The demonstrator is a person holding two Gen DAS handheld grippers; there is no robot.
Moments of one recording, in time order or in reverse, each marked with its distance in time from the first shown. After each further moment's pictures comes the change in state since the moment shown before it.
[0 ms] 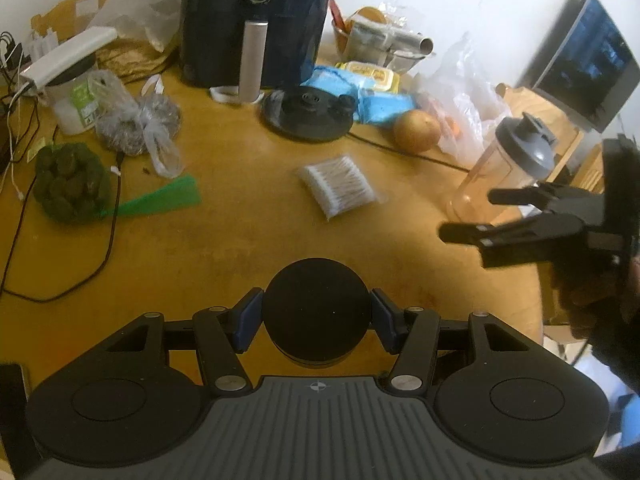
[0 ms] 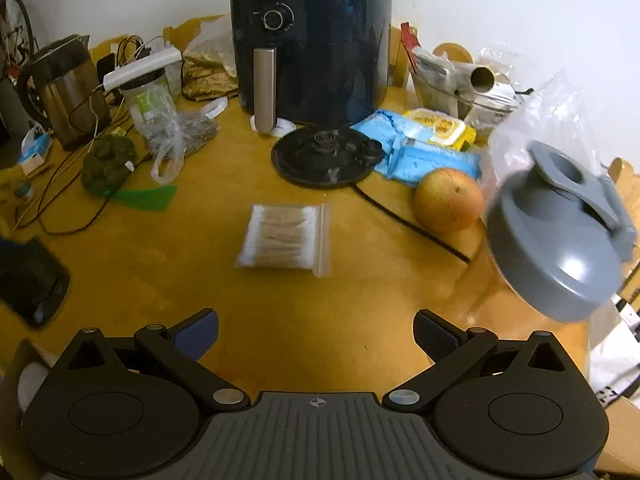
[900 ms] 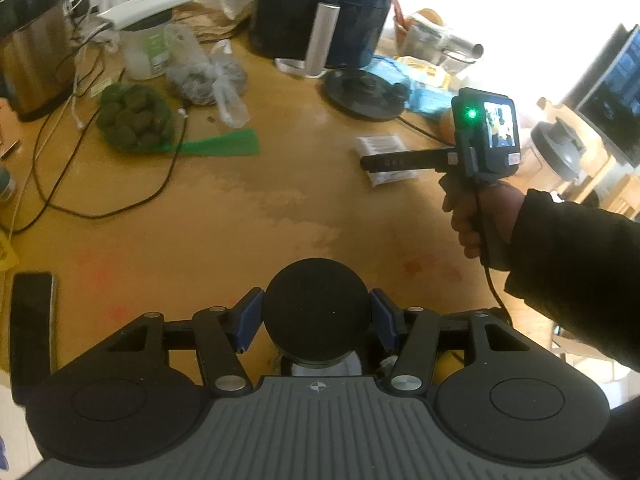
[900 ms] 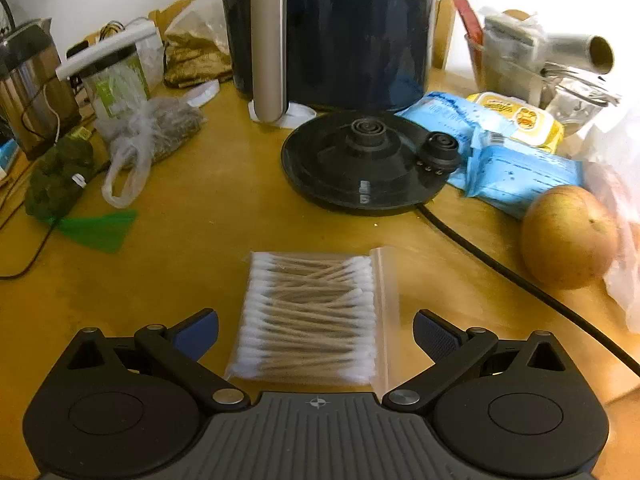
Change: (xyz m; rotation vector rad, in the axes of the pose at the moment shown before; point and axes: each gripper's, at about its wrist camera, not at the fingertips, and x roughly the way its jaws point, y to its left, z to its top) left arm -0.034 0.019 -0.040 -0.160 0.019 0.086; right arm 0.154 0.028 0.045 0.004 0.024 0.015
